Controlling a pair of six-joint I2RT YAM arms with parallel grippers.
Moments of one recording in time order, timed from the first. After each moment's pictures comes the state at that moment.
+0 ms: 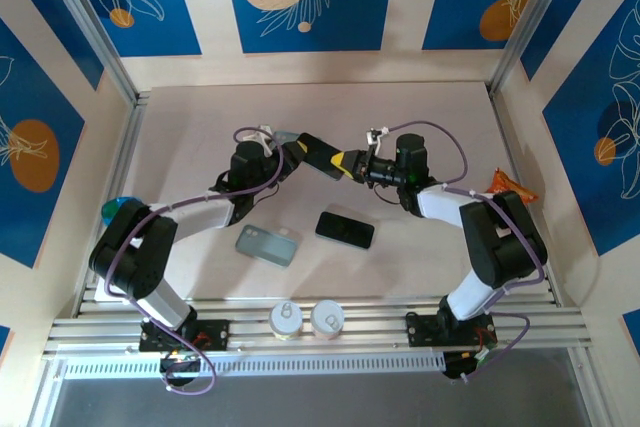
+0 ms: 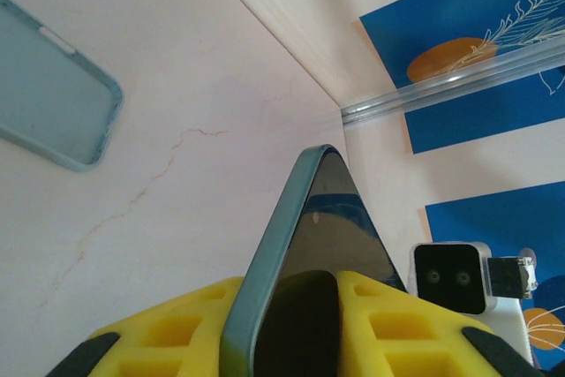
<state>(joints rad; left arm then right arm) -0.54 1.61 0.82 0.54 0.18 -1.08 0.33 1.61 0.75 0.59 -0.81 1.12</state>
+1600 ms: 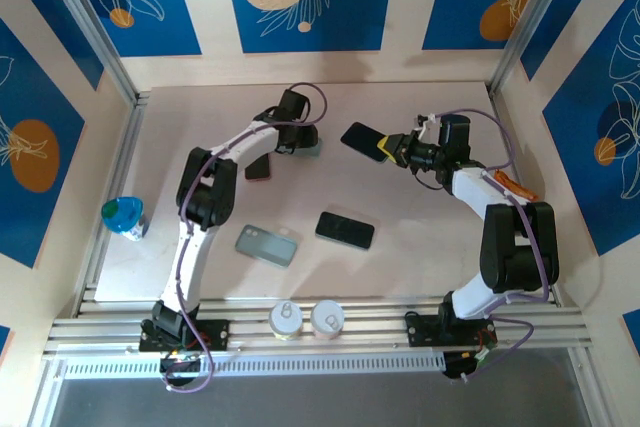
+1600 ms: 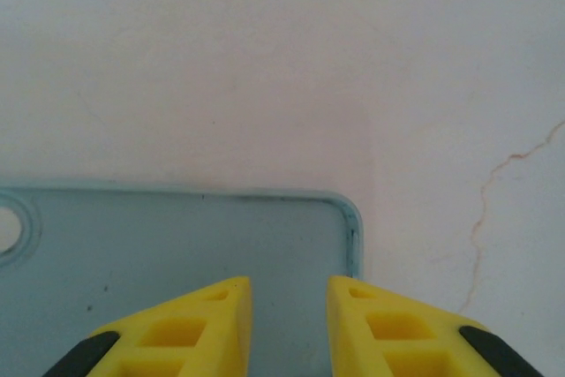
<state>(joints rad) -0.46 2.38 1.96 -0.49 0.09 -0.40 0.03 1.56 0.91 0.09 -0.84 0.89</state>
